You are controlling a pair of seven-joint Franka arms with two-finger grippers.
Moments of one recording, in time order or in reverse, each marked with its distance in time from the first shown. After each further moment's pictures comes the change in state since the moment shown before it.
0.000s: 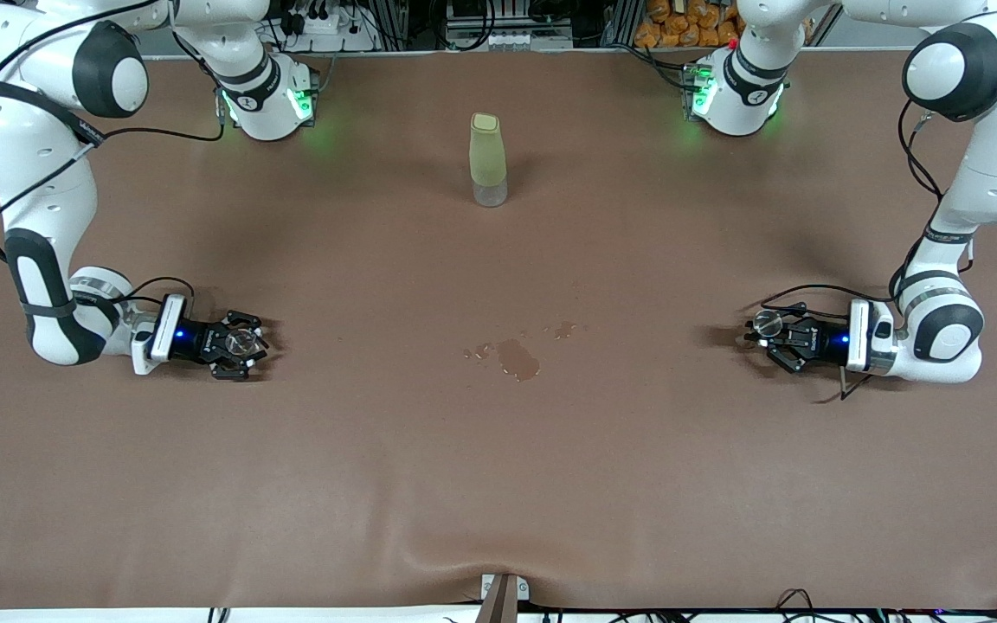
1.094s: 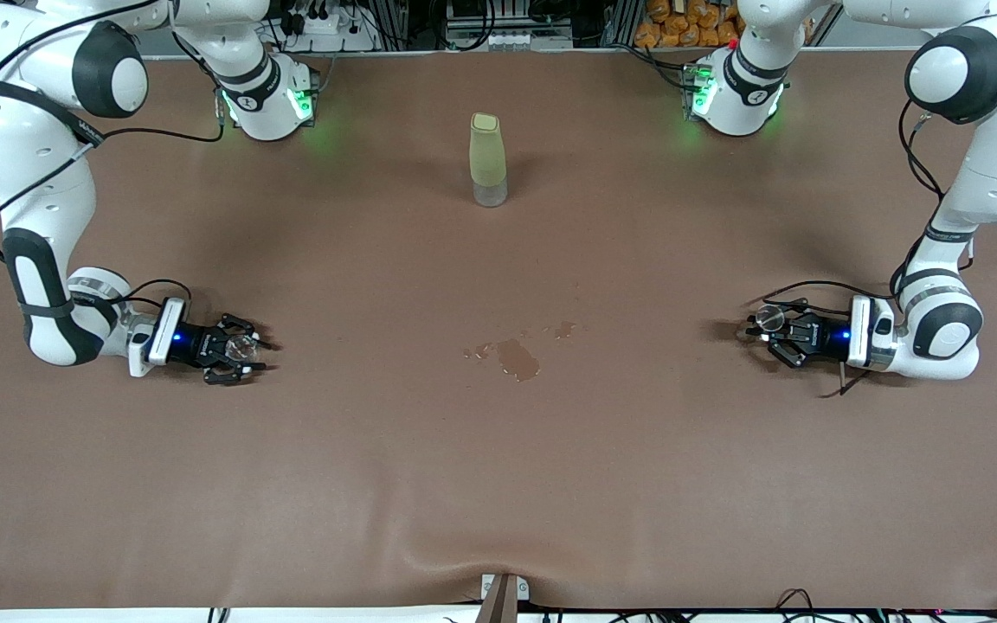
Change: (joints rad) left arm 0.015 0.017 0.000 -0.003 0.023 -0.020 0.005; right arm -0.001 0.000 -0.009 0.003 0.000 0.057 -0.001
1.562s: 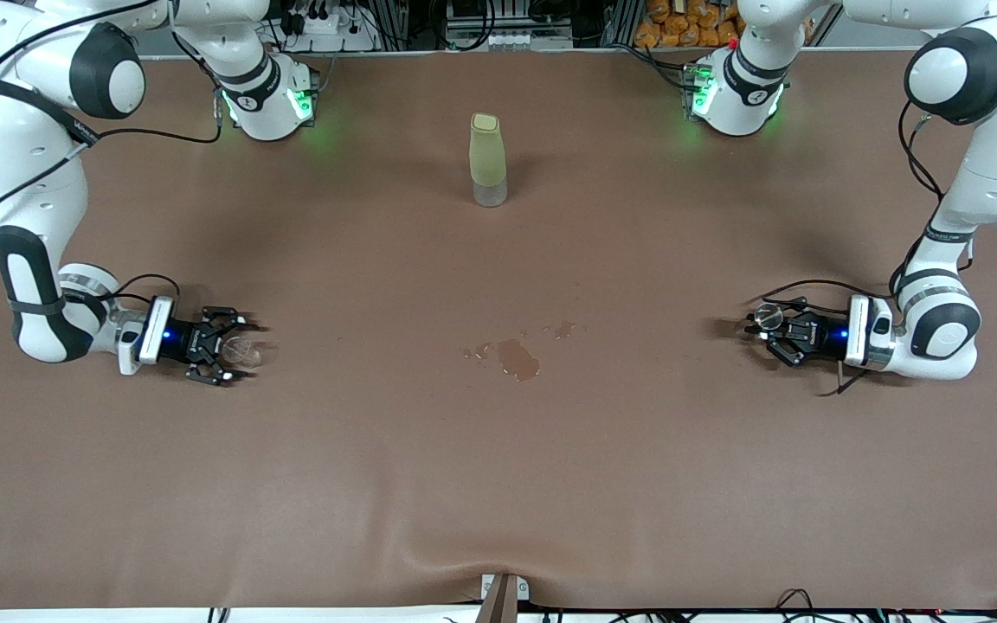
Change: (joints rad) left arm 0.000 0.005 0.000 0.000 0.012 -0.003 0.000; right arm -0.001 -0.007 -0.060 0.004 -0.090 -0.028 0.133
